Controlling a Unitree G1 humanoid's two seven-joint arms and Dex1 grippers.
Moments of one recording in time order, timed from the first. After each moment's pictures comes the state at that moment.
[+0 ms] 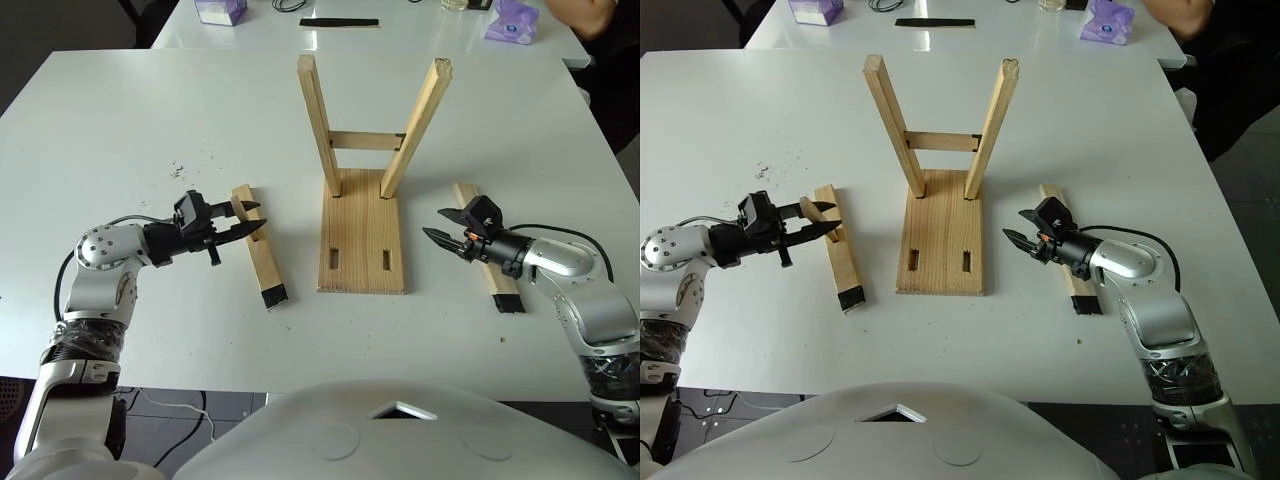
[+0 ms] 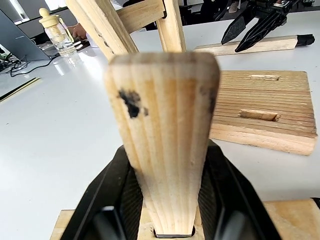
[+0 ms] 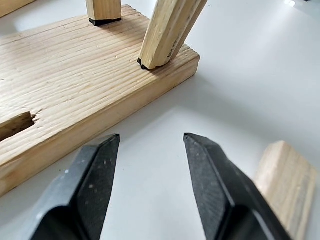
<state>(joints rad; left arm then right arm) -0.05 0.74 -0.04 0.33 -0.39 -0.23 -1.19 0.06 -0.64 0.08 -0.32 0.22 0.52 0.68</state>
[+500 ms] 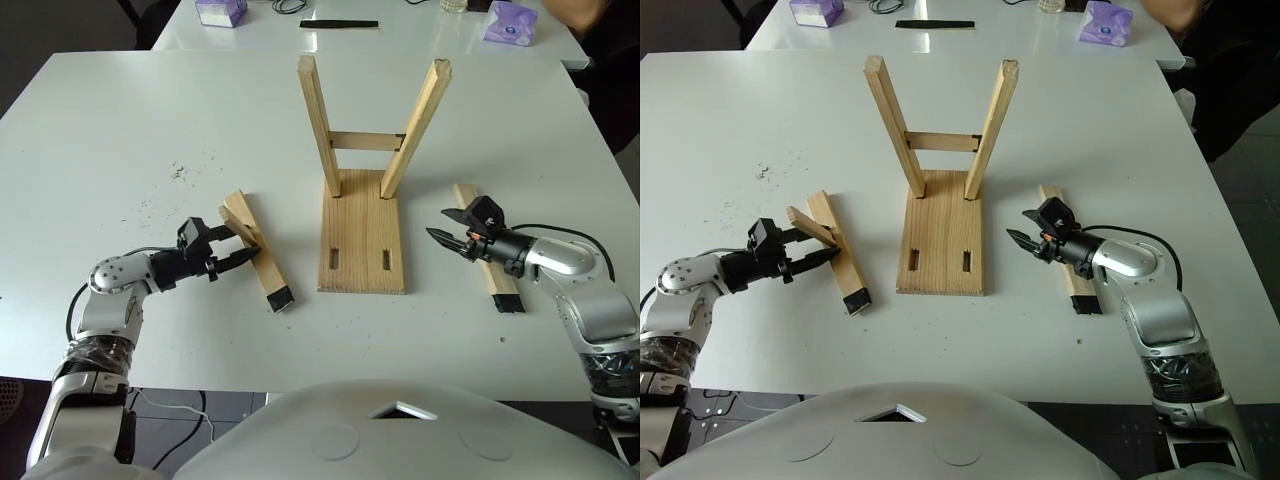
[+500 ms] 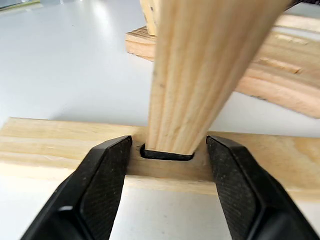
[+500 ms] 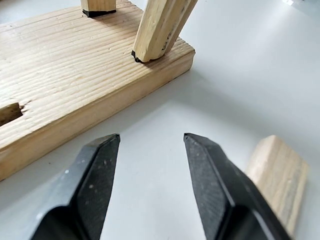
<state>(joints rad) 0.00 0.68 0.02 0.39 -0.46 -0.14 -1.20 0.06 -0.64 0.07 -0.29 0.19 0.50 0.70</state>
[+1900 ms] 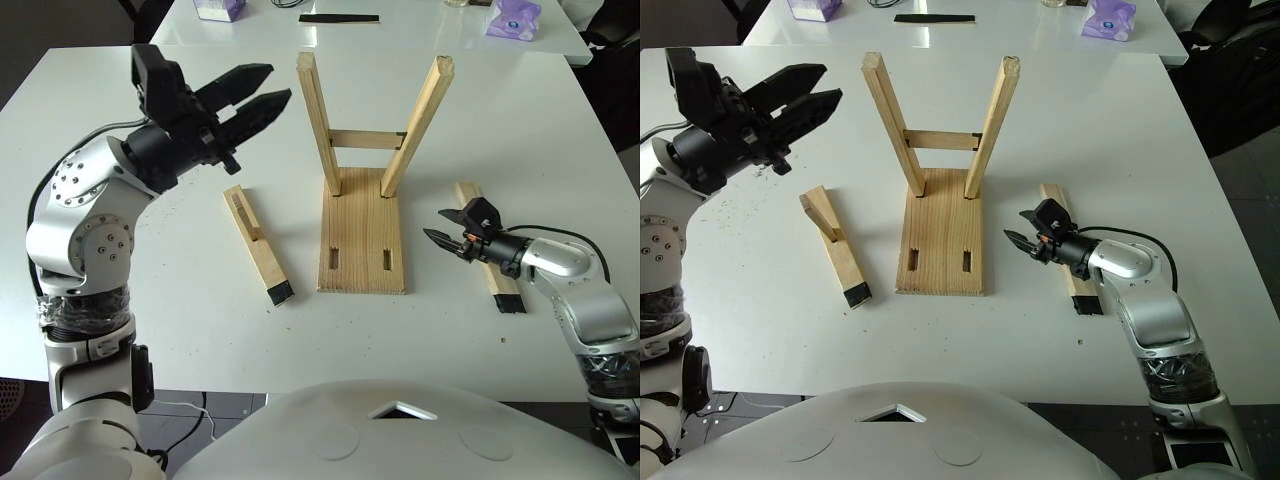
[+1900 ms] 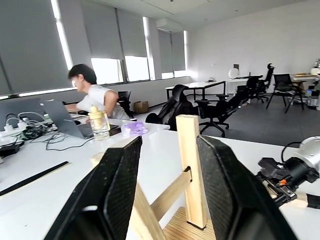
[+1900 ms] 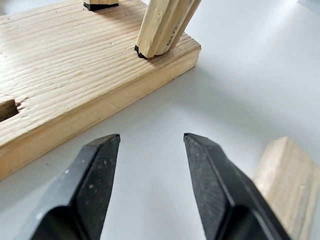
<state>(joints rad) -0.30 0.62 0.18 -0.35 -0.78 0.45 -0.82 0.06 -0.63 0.09 -0.30 0.17 0.49 0.69</state>
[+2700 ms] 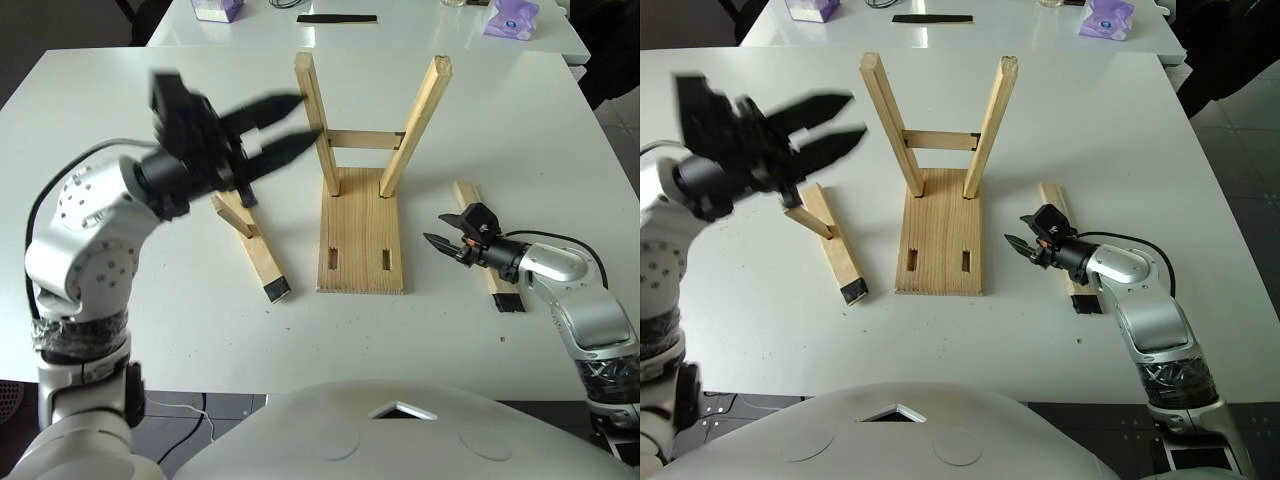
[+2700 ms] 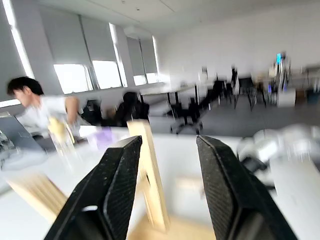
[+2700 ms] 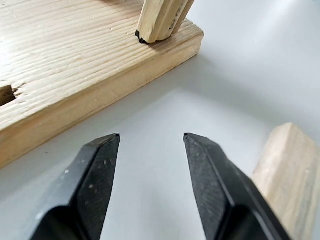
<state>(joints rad) -0.04 0.70 0.04 -0.49 -0.74 0.40 -0.85 0.10 -0.63 0.09 -0.31 0.16 0.49 0.67</state>
